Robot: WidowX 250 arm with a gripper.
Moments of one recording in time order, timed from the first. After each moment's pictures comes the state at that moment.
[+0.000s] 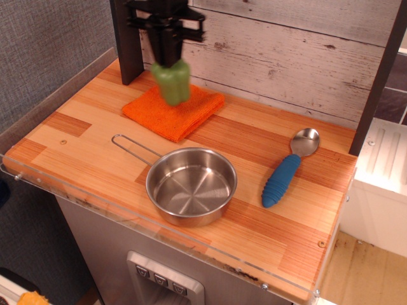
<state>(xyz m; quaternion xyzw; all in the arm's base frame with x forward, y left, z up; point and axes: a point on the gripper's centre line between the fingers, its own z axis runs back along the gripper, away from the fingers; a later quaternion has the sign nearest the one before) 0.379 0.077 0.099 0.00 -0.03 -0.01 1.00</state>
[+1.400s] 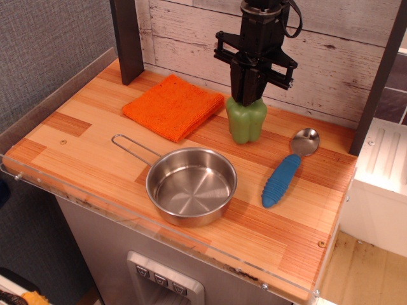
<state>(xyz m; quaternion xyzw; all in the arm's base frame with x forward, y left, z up) 0.377 -0.021 0.073 0.02 0.00 -0.12 0.99</state>
